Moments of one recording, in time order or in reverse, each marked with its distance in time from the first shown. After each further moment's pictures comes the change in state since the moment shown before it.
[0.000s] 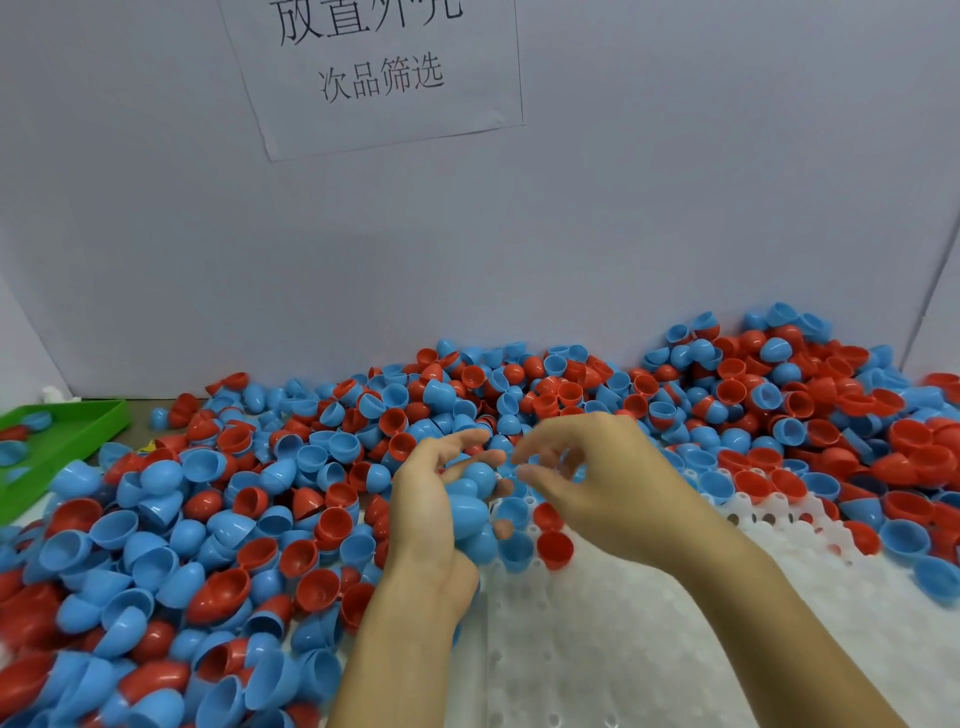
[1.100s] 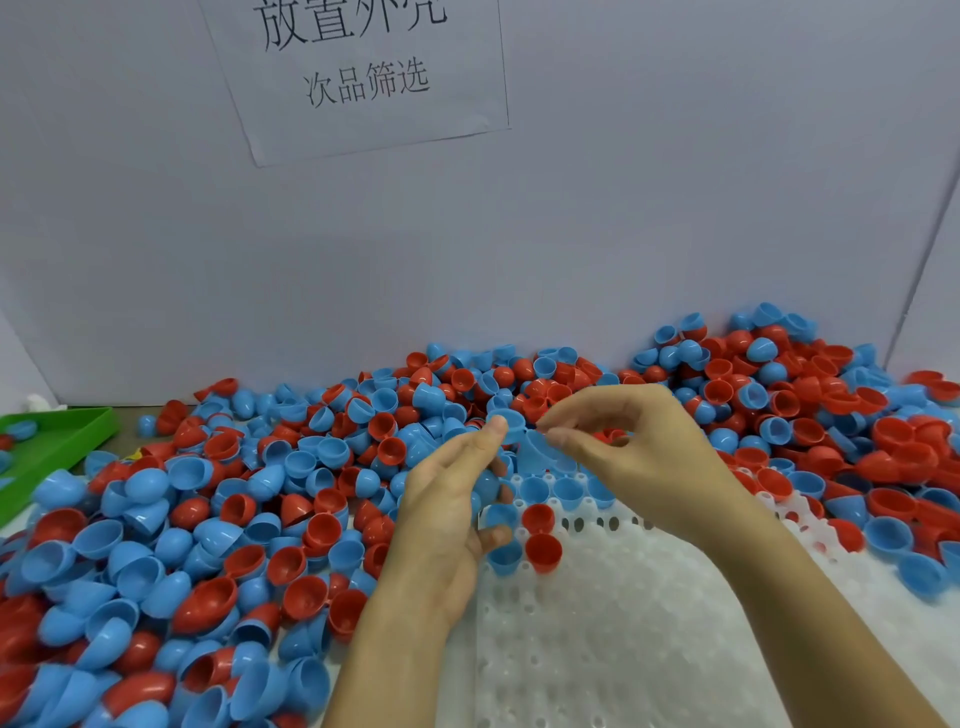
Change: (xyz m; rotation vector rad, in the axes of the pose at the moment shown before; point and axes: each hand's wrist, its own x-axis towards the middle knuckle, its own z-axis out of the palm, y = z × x) left_hand -0.003 -0.005 0.005 0.233 -0.152 0.106; right_hand 0.000 0.016 -0.027 0.295 0.145 -0.017
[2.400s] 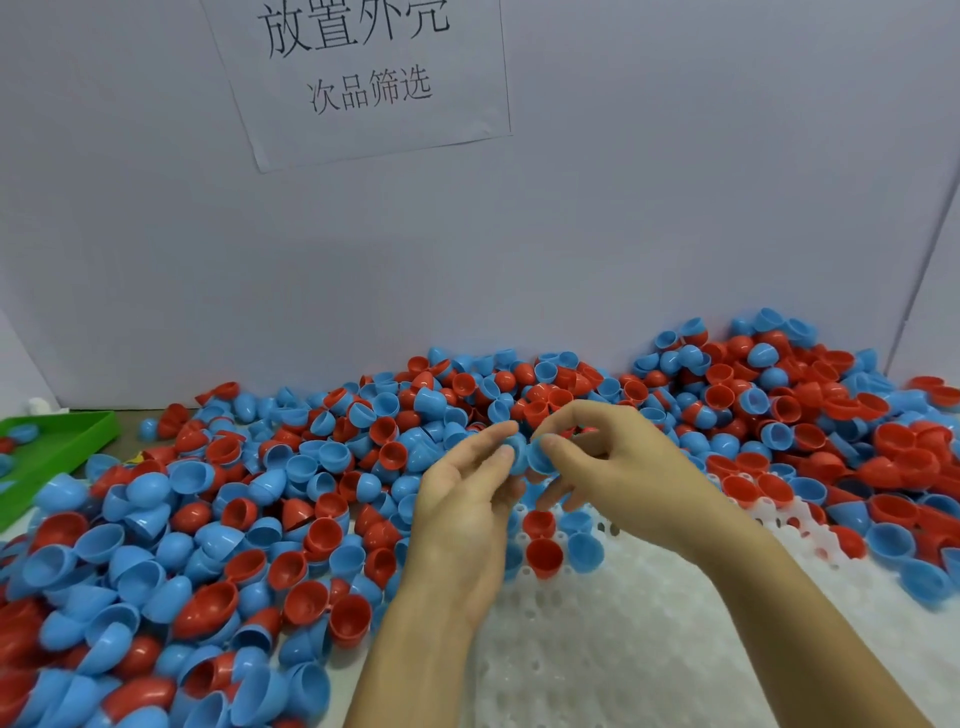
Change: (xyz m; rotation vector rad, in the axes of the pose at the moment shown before) left_hand 0.006 -0.010 0.008 -0.112 0.036 0.040; right_hand 0.000 -0.006 0.012 0.119 -0.143 0.191
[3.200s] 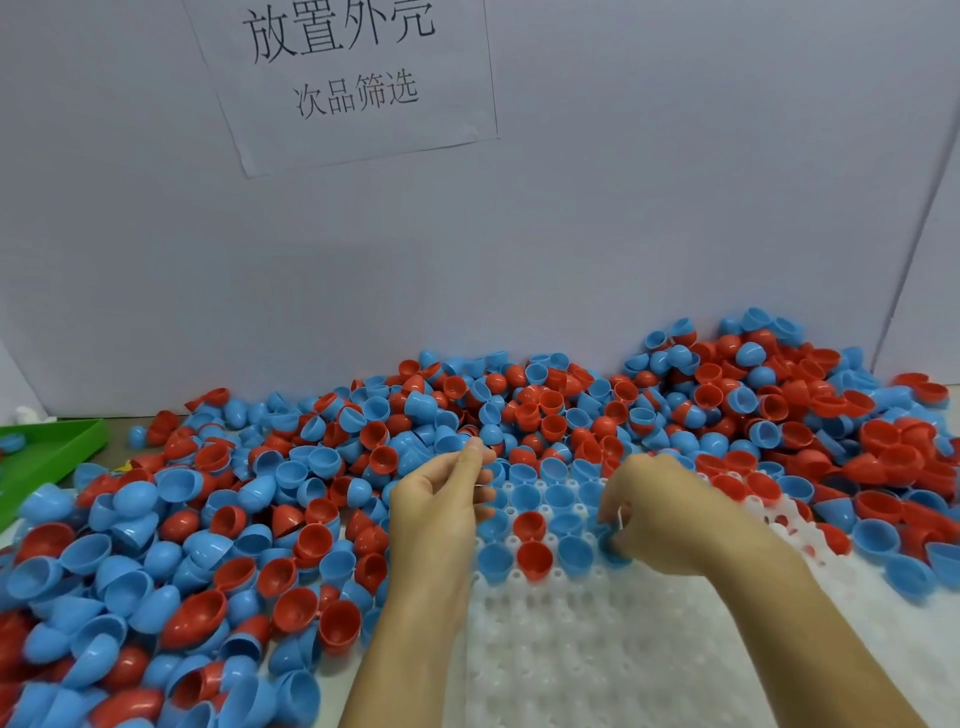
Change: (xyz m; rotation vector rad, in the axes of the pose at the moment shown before) left_hand 0.010 -0.011 -0.009 0.214 0.220 0.083; right_hand -0.007 0.034 -0.023 -0.829 -0.180 0.304
